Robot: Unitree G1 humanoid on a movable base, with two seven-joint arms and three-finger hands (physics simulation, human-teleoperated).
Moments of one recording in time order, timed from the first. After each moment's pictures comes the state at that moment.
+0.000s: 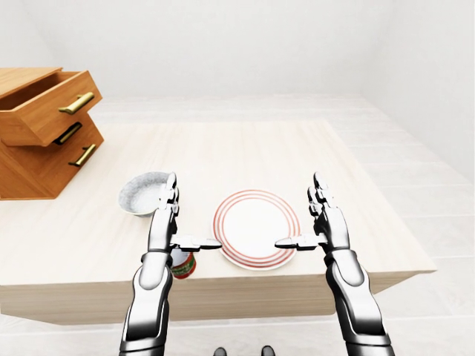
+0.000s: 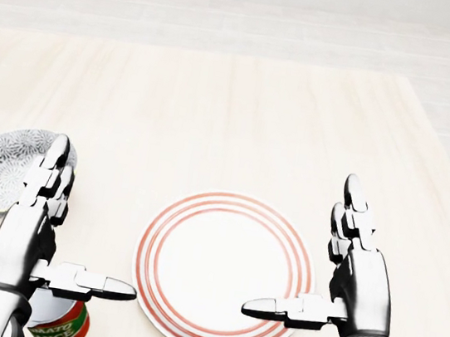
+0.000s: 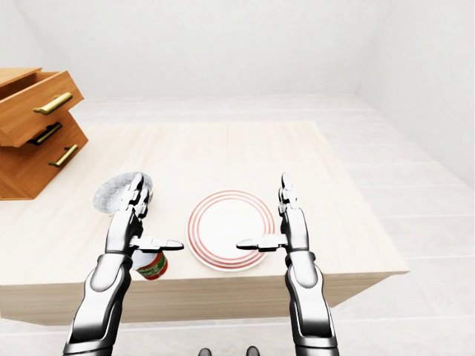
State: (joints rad) left arm 0.00 0.04 0.06 -0.18 0.09 0.09 -0.08; right arm 0.03 -0.02 -0.04 -0.19 -0.02 0.09 0.05
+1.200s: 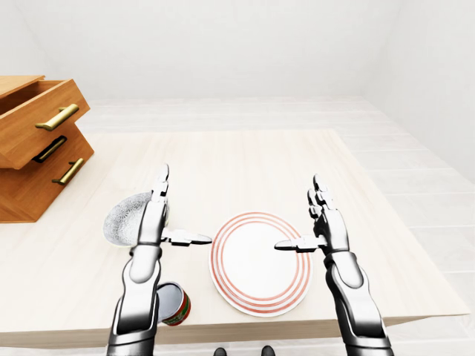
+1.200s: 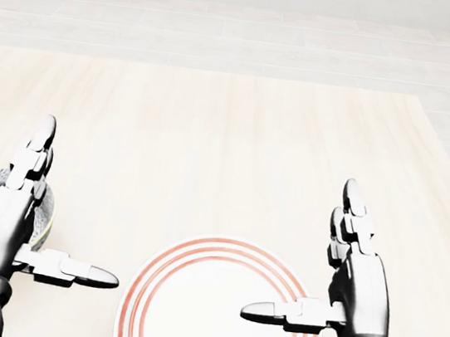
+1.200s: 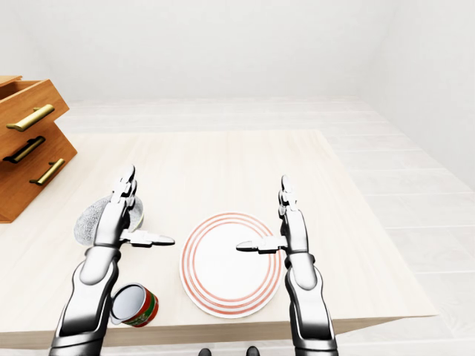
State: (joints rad) left arm -0.04 0.10 0.10 -0.19 0.20 0.09 -0.10; right arm 0.05 -0.02 -0.03 -0.19 -0.03 0.09 0.05
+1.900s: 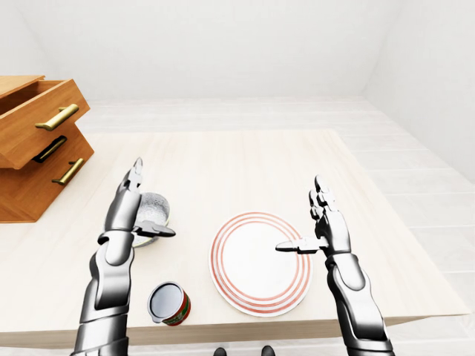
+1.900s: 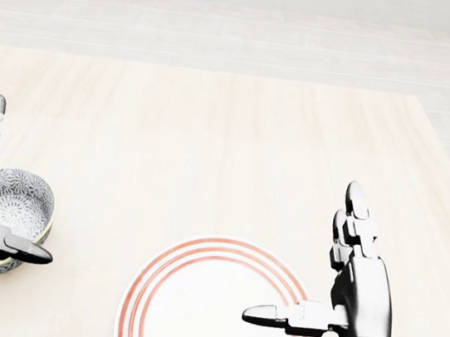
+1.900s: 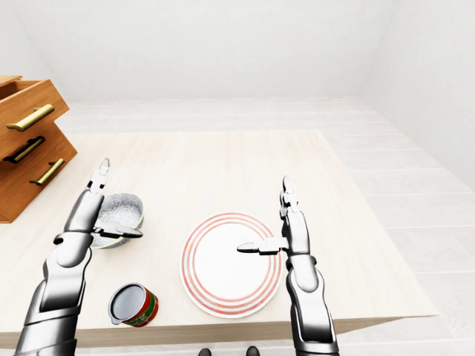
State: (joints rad) left arm -0.17 0.28 0.23 0.02 0.53 0.03 -0.12; right arm 0.06 -0.02 -0.04 -0.21 -0.03 0.09 0.05
